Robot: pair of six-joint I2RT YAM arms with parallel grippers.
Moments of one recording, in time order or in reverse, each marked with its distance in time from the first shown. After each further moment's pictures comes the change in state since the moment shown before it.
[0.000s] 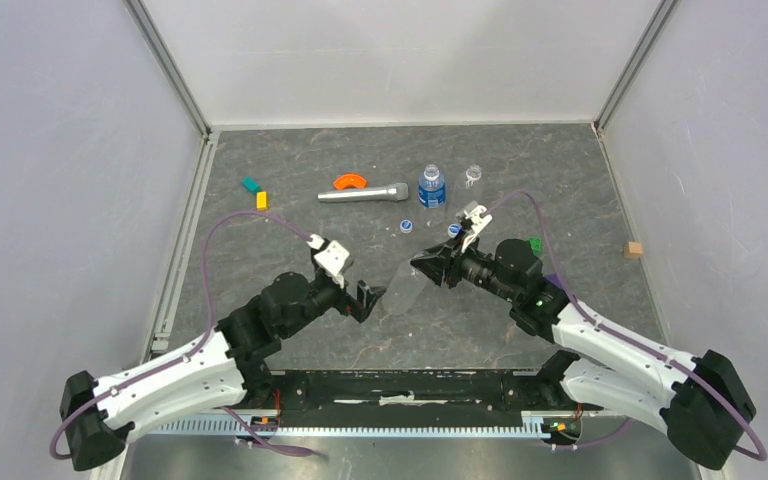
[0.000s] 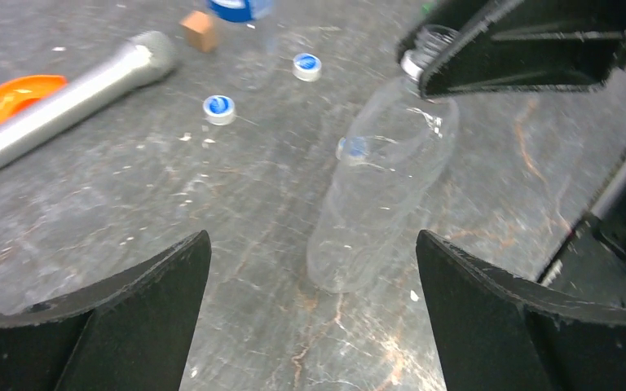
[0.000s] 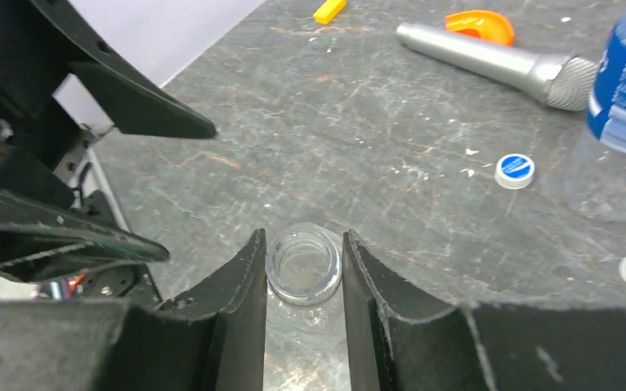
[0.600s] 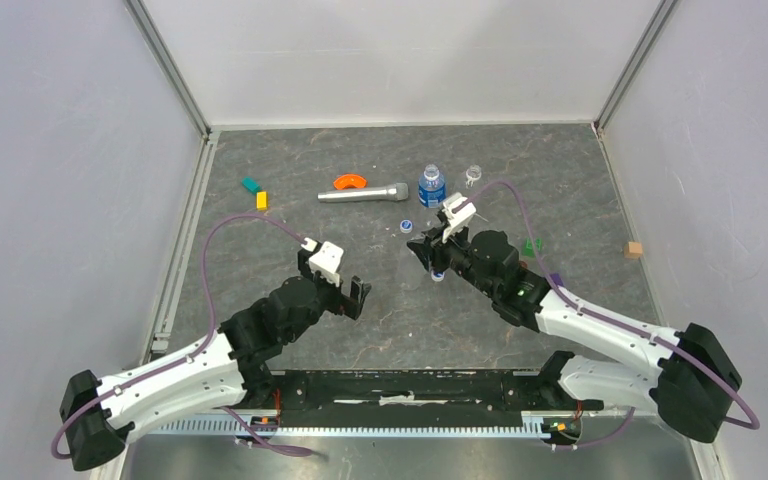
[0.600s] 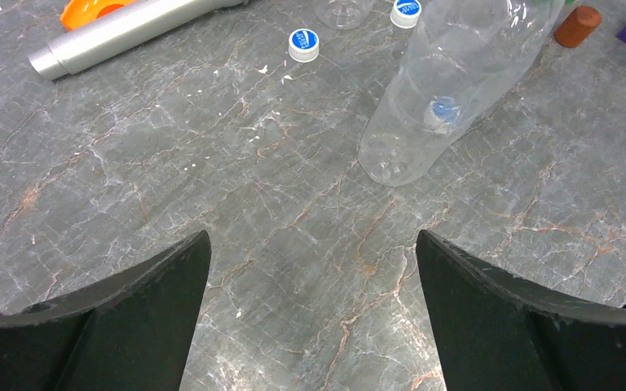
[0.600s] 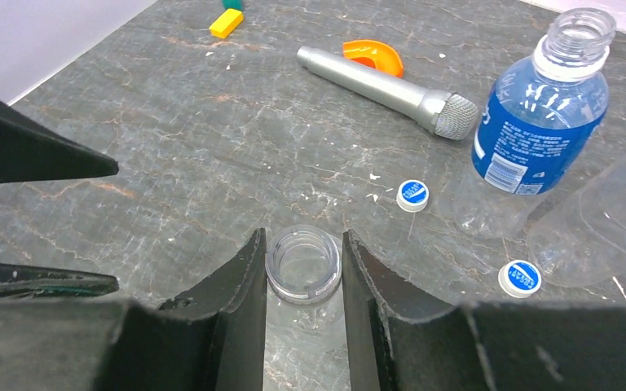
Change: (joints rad) left arm 0.000 -0.029 -0.047 -0.094 -0.249 -0.076; right arm 0.095 0.145 0.139 -0.055 0.330 -0.206
